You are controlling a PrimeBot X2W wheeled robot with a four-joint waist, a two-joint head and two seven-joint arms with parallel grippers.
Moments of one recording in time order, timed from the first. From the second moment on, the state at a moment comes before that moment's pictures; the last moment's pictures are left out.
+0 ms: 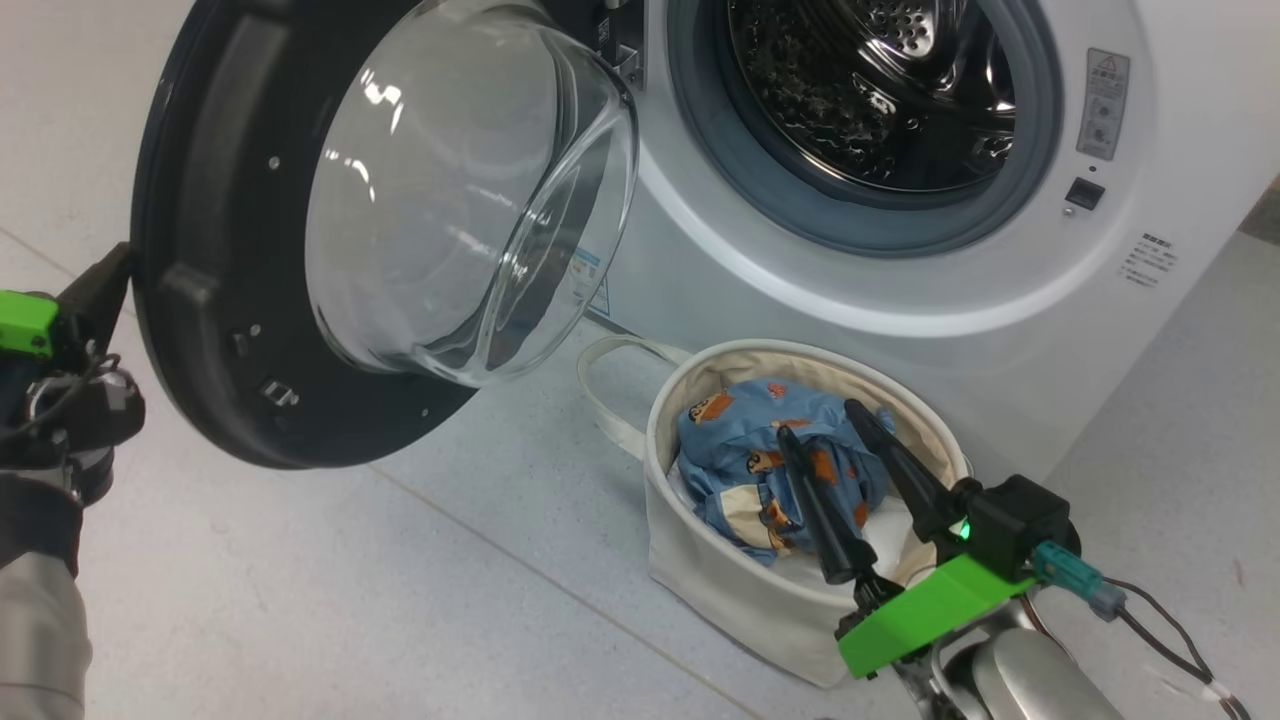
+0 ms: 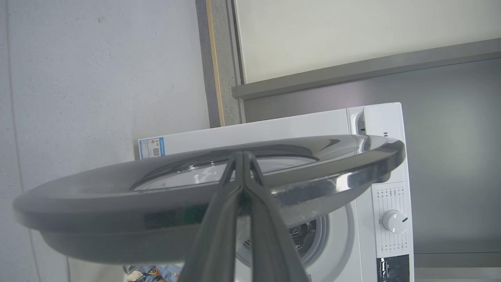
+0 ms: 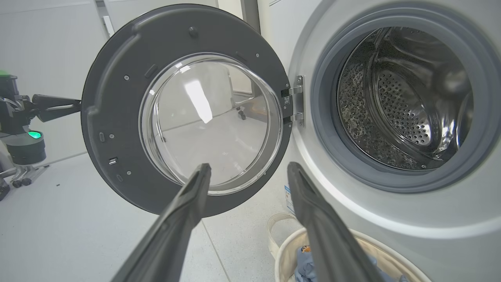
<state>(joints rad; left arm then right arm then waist) -0.88 0.30 0.19 0.92 -1.37 0.00 0.45 -0.21 -0.13 0.38 0.16 0.33 0.13 -0.21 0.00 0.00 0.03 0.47</state>
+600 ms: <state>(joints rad) -0.77 0.16 0.05 0.74 -1.35 -0.11 0.61 -0.18 -0.12 0.34 0.16 0.31 0.13 -0.22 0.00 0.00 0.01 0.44</state>
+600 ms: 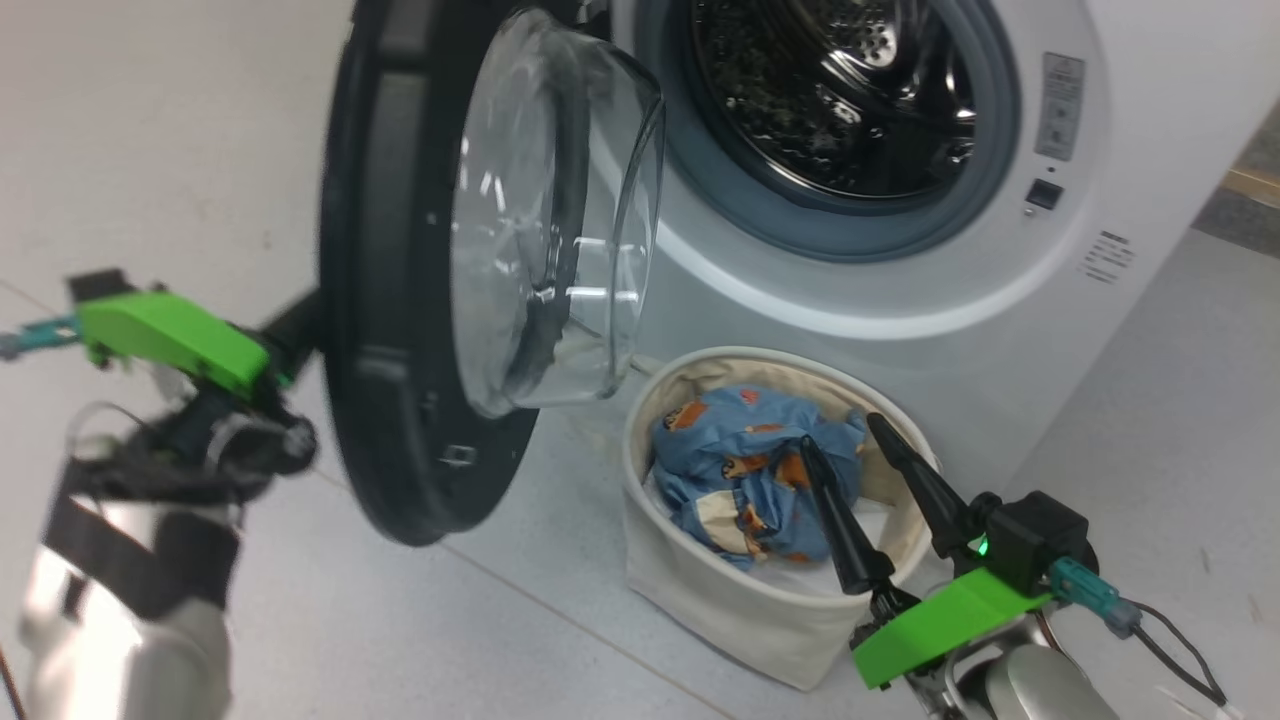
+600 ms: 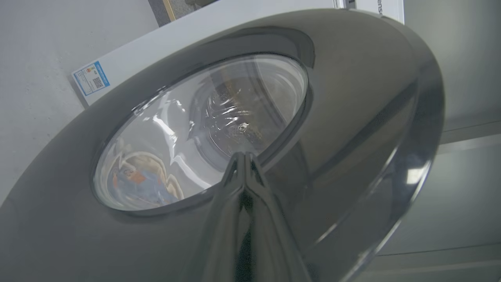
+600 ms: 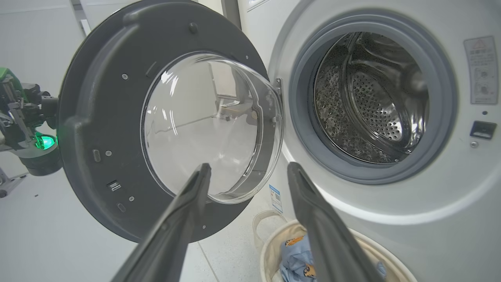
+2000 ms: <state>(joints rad) -0.21 0.16 -0.18 0.07 -1.02 -0.09 0.18 -0.16 -0.09 0.29 0.13 0.27 0.13 -0.23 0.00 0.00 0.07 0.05</state>
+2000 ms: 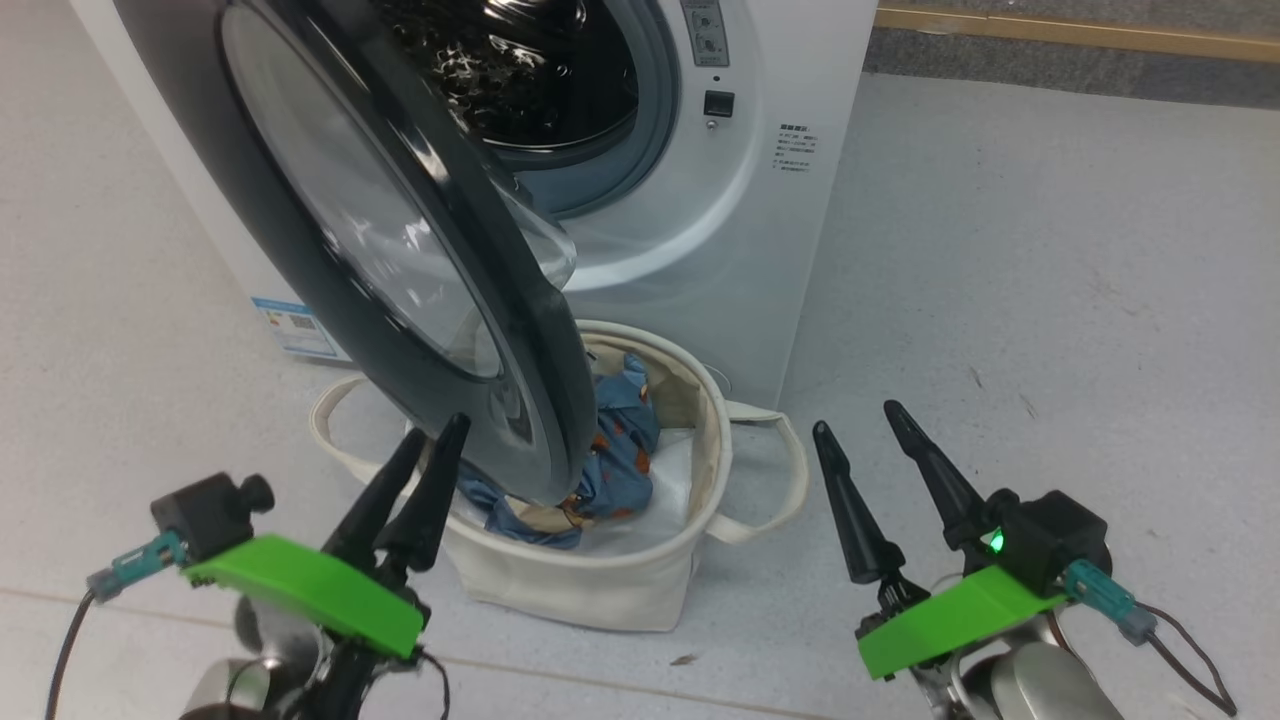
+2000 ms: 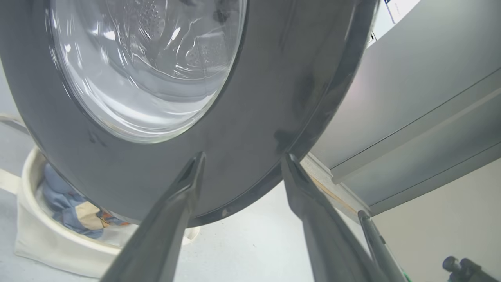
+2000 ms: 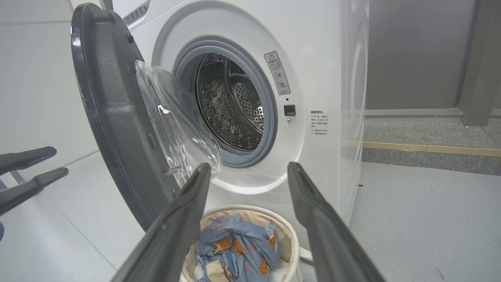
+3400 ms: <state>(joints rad) -0.13 0.34 -0.28 0.14 -0.64 -0.12 -0.19 -0.25 -0.10 0.55 0.05 0.37 0.13 -0.20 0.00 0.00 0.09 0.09</state>
